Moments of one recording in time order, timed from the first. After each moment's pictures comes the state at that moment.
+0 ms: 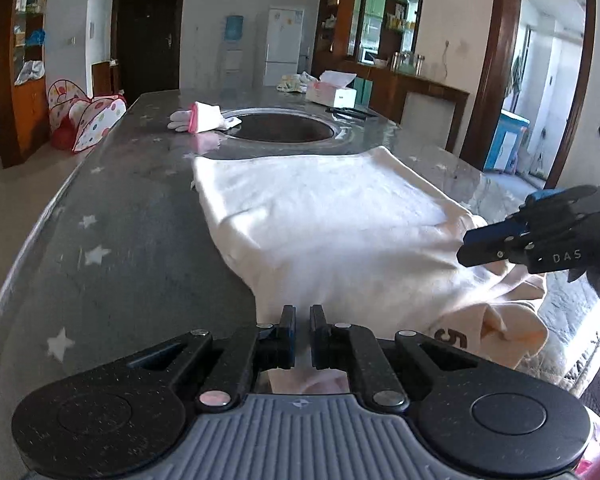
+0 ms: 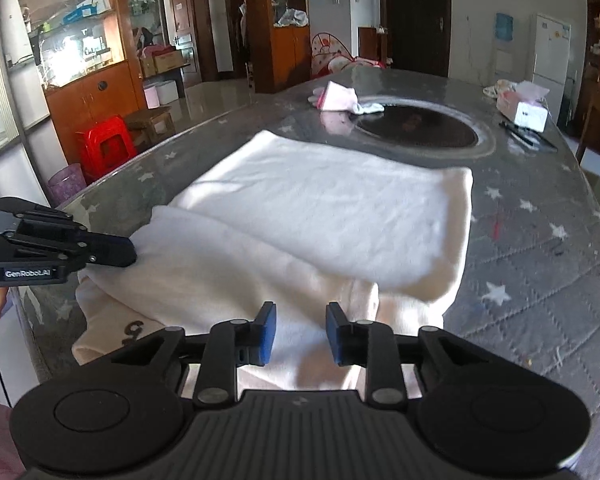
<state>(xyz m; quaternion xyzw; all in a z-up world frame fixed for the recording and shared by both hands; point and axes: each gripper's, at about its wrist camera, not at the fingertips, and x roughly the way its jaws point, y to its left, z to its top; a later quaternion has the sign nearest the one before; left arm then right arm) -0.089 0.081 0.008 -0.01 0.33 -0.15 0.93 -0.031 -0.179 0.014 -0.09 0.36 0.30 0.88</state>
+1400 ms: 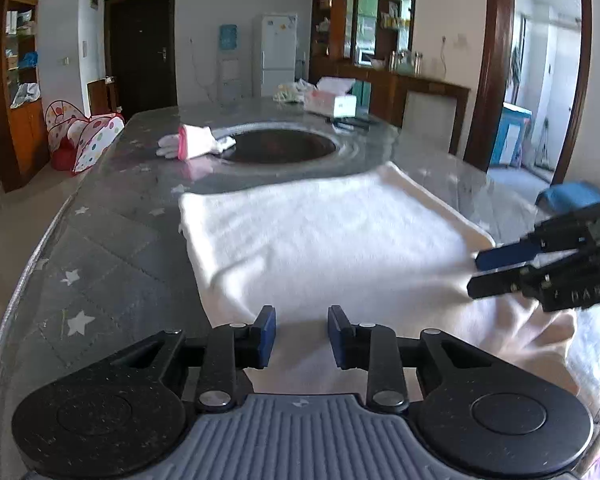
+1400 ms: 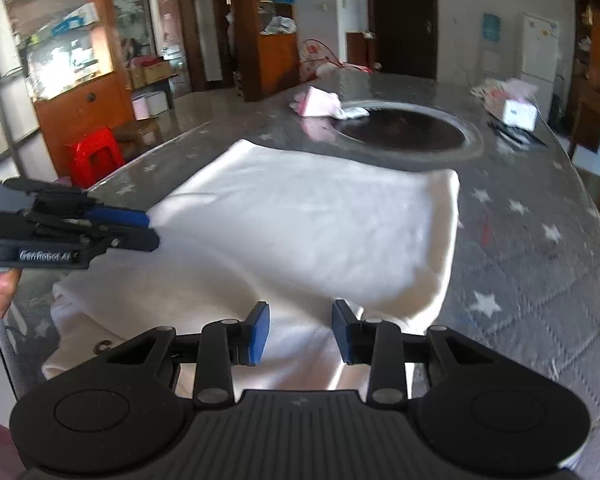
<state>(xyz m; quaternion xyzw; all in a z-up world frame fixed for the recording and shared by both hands) -0.042 0.058 0.014 0.03 0.32 -0.15 0.94 -0.012 -0.186 0.010 -0.07 0.35 0.29 0.89</state>
